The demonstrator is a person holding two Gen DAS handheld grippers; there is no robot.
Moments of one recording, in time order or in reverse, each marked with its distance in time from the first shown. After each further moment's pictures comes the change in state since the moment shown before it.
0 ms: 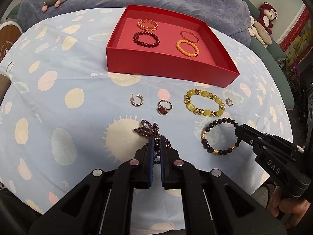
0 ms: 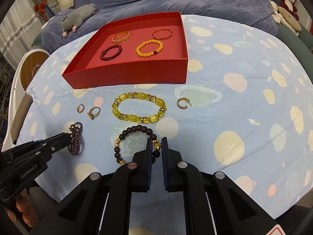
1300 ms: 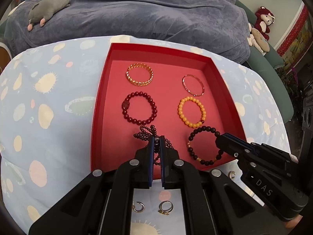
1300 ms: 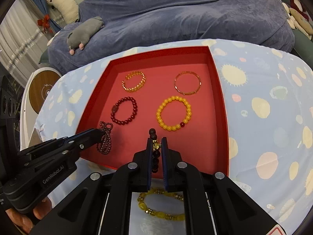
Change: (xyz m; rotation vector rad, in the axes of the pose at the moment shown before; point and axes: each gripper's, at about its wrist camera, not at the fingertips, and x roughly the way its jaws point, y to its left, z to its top) left arm 0.044 0.004 0.139 0.036 -0.035 -0.019; right arm 0.055 0.013 0.127 0.036 -0.012 0.099
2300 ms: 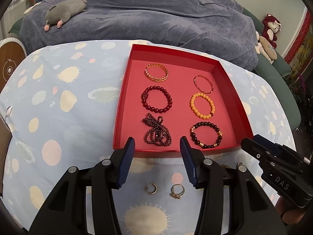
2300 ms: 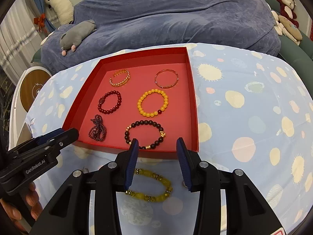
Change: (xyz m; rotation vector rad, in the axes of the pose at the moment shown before) left arm -0.035 0.010 -0.034 -0.035 -0.093 0.073; right arm -0.040 -0.009 -0.034 -0.019 -0.079 -0.092
